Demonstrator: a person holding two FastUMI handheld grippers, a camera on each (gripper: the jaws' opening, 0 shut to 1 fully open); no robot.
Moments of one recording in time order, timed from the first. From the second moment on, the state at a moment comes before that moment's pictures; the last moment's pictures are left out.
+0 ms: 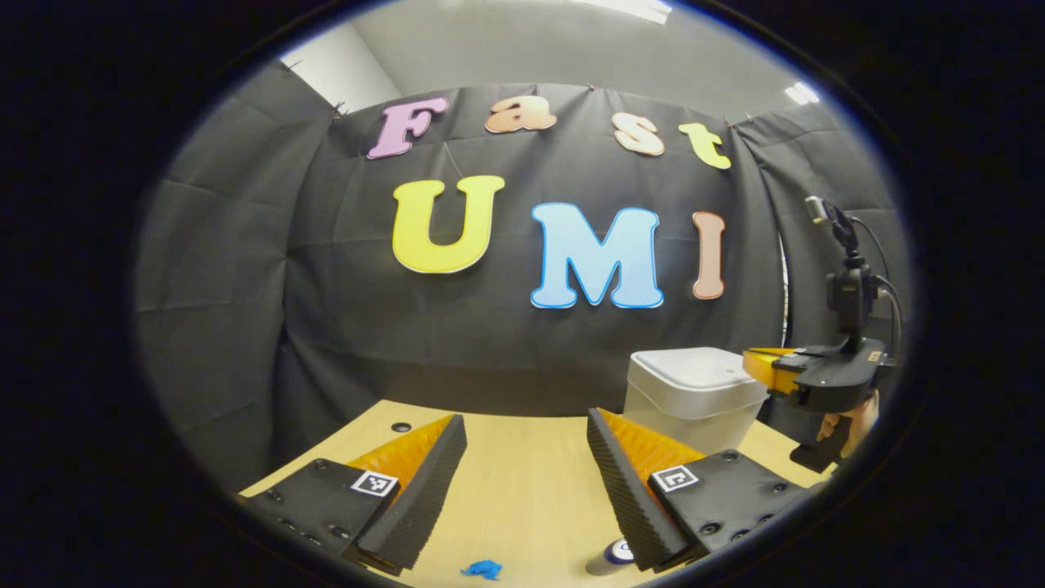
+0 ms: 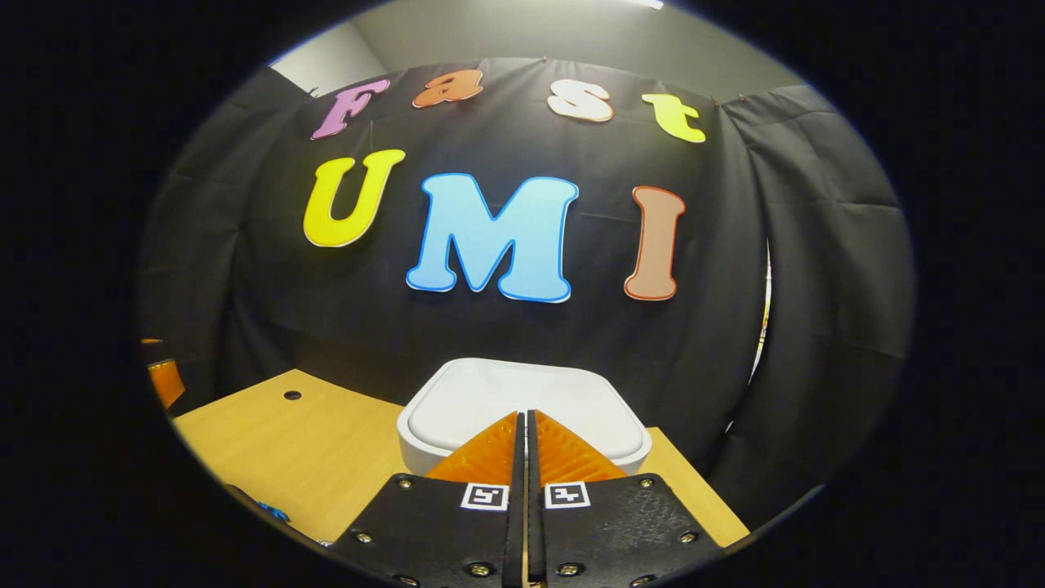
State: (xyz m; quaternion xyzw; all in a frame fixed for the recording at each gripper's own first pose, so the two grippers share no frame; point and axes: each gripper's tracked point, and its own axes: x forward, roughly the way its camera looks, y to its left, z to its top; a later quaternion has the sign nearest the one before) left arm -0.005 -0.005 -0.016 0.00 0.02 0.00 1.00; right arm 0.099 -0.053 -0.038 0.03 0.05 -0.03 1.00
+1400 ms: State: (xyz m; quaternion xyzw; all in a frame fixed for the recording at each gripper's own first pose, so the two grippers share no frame) left arm -0.011 -0.002 -0.015 -0.01 0.01 0.00 1.00; right arm 0.111 -0.064 -0.009 0.06 0.03 -0.05 1.00
